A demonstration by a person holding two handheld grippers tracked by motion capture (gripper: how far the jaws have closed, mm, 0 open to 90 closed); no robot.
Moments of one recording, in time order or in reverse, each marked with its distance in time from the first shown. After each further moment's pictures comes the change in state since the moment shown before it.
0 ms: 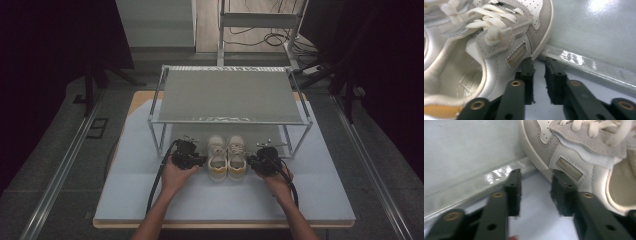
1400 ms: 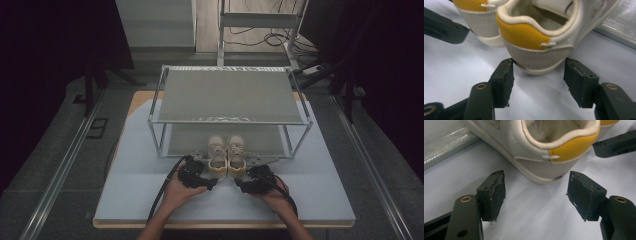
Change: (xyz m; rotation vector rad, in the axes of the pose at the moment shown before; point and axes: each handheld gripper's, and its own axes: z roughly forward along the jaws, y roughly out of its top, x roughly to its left) left arm -0.042 -0.030 -0.002 0.079 -0.108 0.138; right arm 0.035 -0.033 -0.010 0.060 0.145 -0.165
